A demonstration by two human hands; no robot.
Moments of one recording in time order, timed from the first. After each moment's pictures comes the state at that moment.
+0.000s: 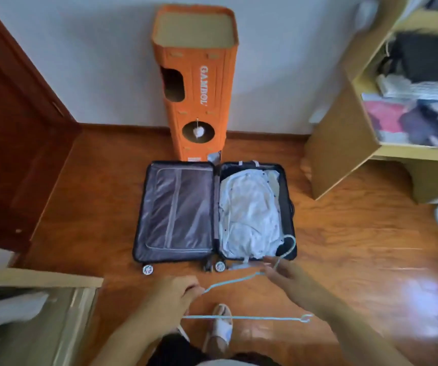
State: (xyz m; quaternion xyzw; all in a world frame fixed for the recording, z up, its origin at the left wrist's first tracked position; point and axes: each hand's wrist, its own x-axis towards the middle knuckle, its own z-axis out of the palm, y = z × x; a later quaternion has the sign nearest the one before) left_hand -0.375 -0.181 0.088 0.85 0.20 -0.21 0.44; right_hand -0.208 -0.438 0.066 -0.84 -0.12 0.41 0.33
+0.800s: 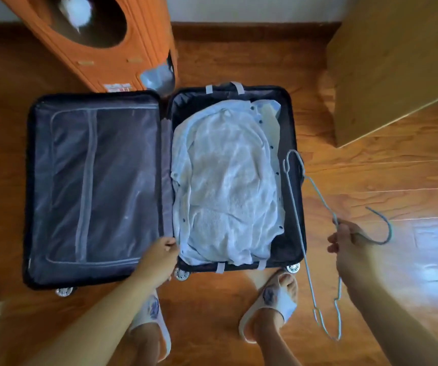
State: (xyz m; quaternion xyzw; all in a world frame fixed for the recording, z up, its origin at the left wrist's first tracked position) left_hand -0.061 -0.209 -0.393 0.68 0.47 -0.30 0.48; right_hand 0.094 -0.527 -0.329 -0.87 0.22 0.19 0.41
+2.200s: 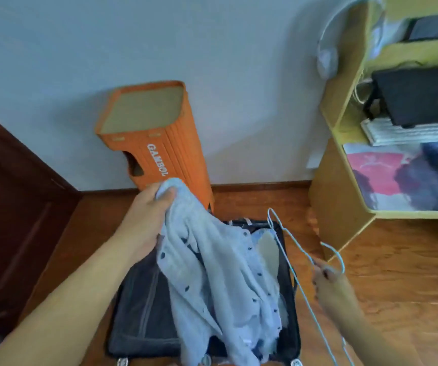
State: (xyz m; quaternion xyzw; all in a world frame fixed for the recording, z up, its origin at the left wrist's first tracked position) left_hand 0.064 -0.212 0.199 0.70 0.33 0.12 0.62; right_hand 0.155 -0.545 0.005 -0.86 0.01 0.19 0.47
